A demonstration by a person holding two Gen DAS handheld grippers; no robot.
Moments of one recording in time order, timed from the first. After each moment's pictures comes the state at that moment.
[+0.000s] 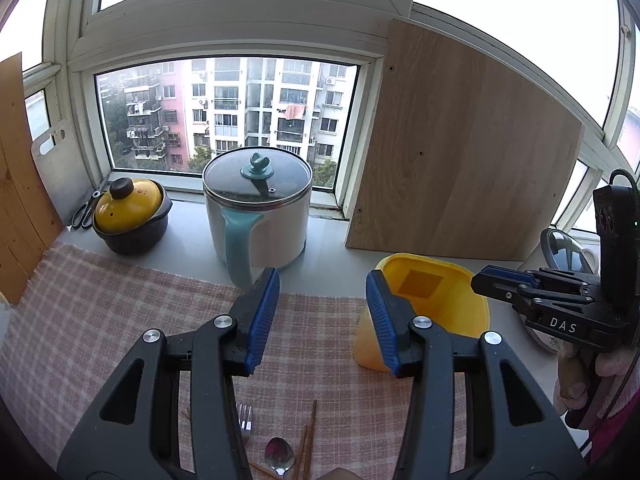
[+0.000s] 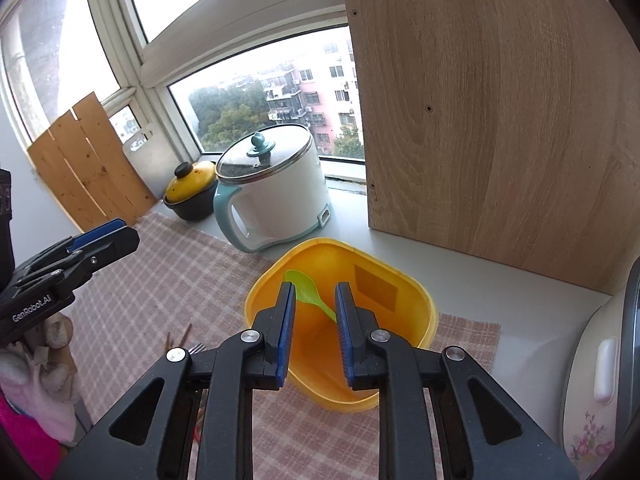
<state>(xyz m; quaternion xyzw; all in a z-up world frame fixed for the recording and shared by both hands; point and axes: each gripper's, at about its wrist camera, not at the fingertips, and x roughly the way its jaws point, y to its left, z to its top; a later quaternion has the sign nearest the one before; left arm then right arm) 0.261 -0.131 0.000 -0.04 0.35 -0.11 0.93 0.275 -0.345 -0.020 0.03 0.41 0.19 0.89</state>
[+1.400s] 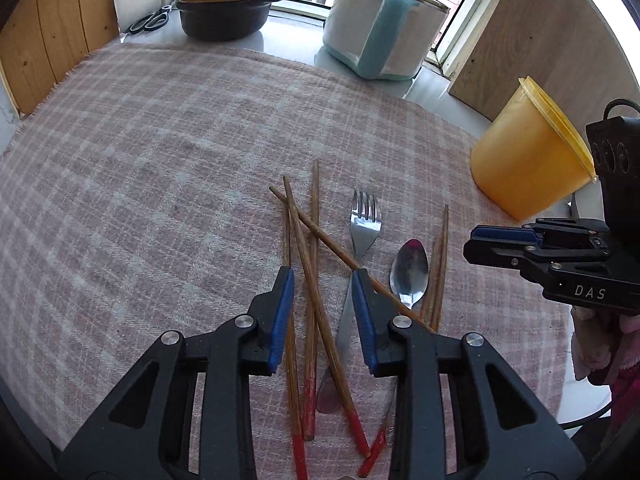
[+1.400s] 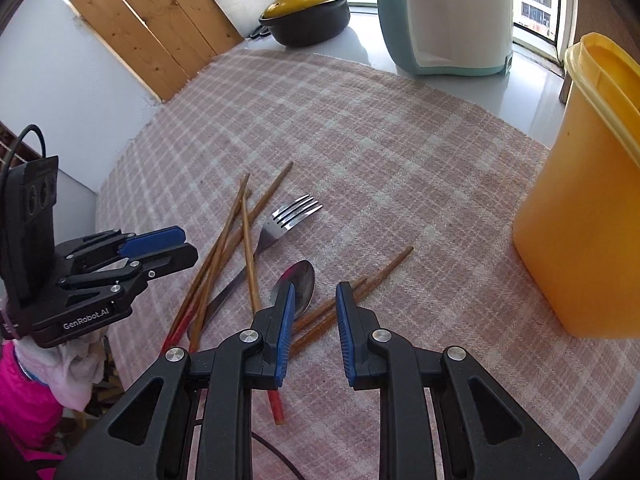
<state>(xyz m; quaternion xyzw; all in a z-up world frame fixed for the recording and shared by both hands) 0.176 -0.017 -0.174 -0.11 0.52 -0.04 0.85 0.236 -0.199 -0.162 -0.05 0.56 0.34 0.75</state>
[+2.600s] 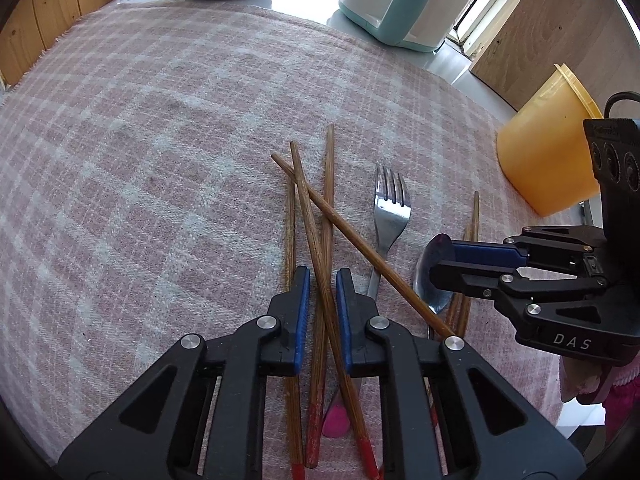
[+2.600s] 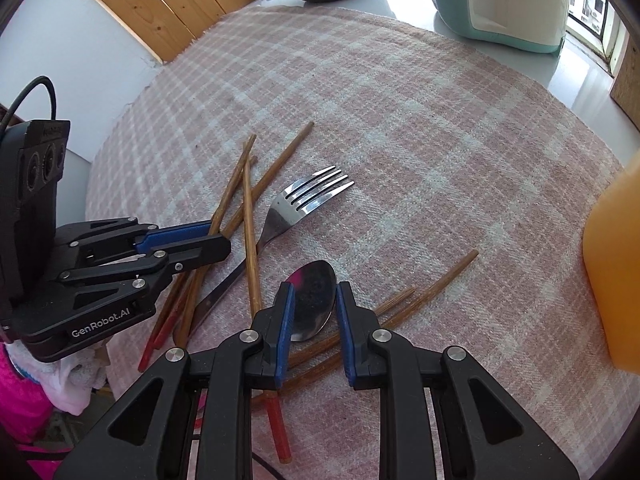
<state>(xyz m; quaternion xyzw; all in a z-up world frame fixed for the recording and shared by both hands) 0.195 -0.012 -0.208 -0.13 0.56 -0.04 0.82 0.243 -0.159 -0.207 -0.08 0.59 0.35 0.72</state>
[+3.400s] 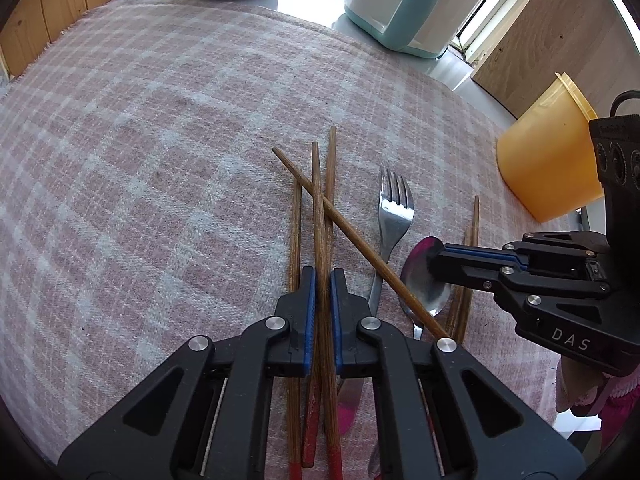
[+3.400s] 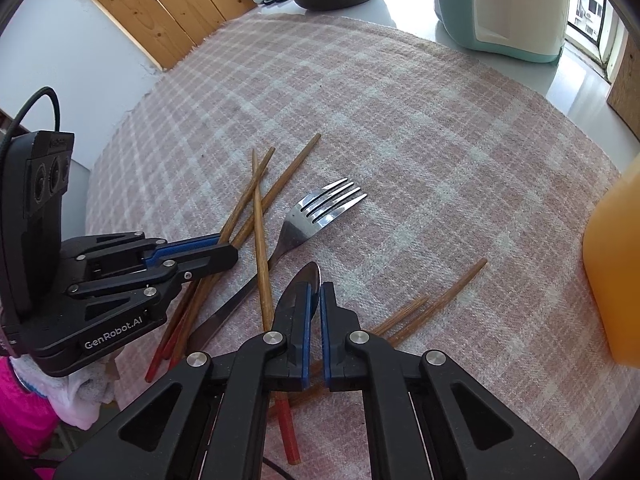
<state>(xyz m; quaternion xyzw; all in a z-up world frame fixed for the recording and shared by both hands) 0.190 -0.009 -0.206 -0.14 0.55 -0.04 0.82 0.238 -0.151 -0.201 -0.08 0.58 0.35 0.73</state>
